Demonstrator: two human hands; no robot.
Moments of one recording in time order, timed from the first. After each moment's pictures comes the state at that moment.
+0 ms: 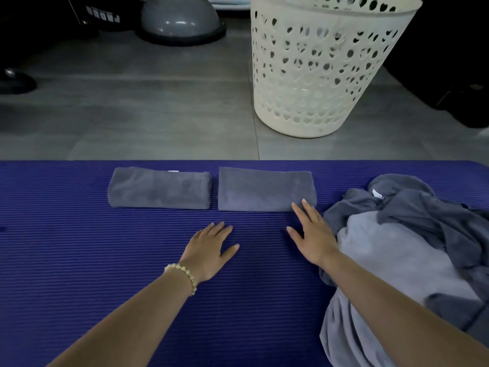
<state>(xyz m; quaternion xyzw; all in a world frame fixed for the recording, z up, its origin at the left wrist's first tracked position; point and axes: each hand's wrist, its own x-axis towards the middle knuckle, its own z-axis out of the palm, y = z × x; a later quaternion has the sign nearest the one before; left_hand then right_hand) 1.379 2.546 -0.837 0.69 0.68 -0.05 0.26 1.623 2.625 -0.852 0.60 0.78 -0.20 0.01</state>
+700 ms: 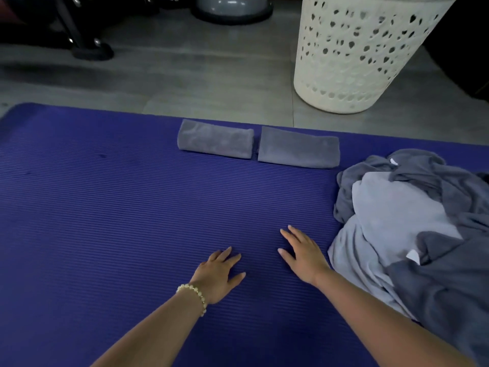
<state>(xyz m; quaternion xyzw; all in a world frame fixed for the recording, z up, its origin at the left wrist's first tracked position) 1.391 2.315 -0.829 0.61 0.70 -0.11 0.36 1.604 2.426 -0.855 0.50 0.82 -0.27 0.09</state>
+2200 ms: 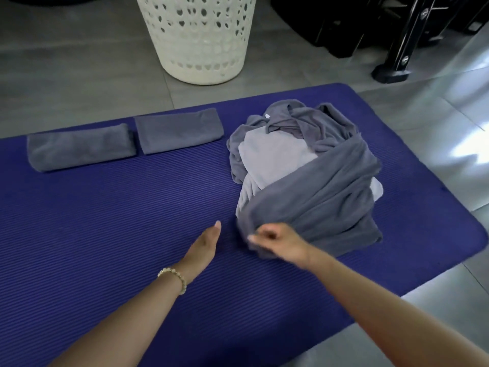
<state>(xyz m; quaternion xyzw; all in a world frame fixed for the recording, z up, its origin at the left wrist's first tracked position) 1.520 2.363 -0.819 0.46 0.64 0.12 0.60 1.721 2.358 -0.789 0.60 0.53 -0.56 -0.19</state>
